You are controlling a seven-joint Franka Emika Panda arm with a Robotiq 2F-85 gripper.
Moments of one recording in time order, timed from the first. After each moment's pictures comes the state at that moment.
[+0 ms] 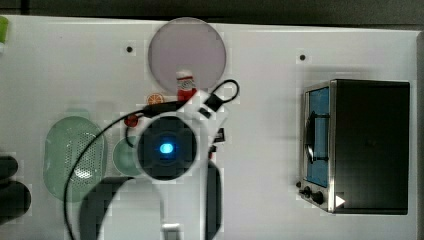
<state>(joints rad) -0.10 -0.21 0.24 -2.27 0.01 0.51 -0.81</state>
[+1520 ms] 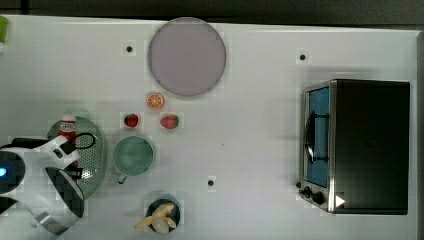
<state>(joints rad) 0.03 0.33 0.73 -2.20 0.03 0.93 0.00</state>
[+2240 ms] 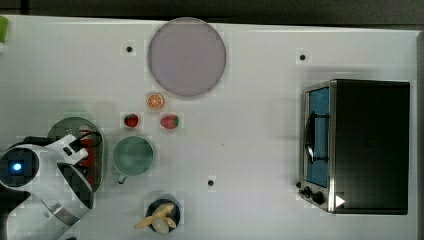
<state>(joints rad) 0.04 0.39 0.71 -2.21 -0.05 0.97 0.03</state>
